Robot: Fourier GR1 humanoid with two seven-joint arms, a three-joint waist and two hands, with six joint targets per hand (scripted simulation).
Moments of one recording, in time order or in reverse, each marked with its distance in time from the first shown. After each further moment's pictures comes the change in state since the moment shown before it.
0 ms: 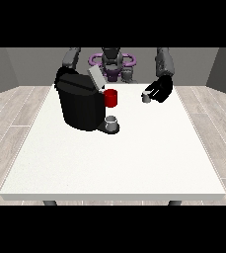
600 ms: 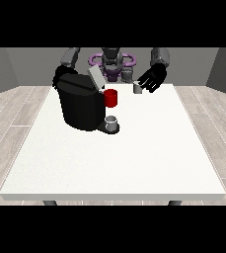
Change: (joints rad) left arm -0.140 0.008 0.017 -0.048 -0.001 -0.113 0.078; right arm -0.038 -0.007 0.001 0.042 -0.016 0.036 -0.019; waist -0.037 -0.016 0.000
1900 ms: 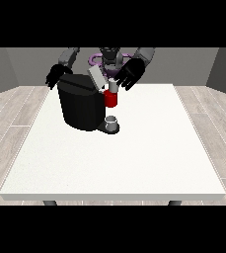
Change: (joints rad) left arm -0.250 0.034 0.069 0.030 -0.027 -0.015 0.141; right arm -0.071 0.004 0.041 -0.094 0.033 -0.043 0.038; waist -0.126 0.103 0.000
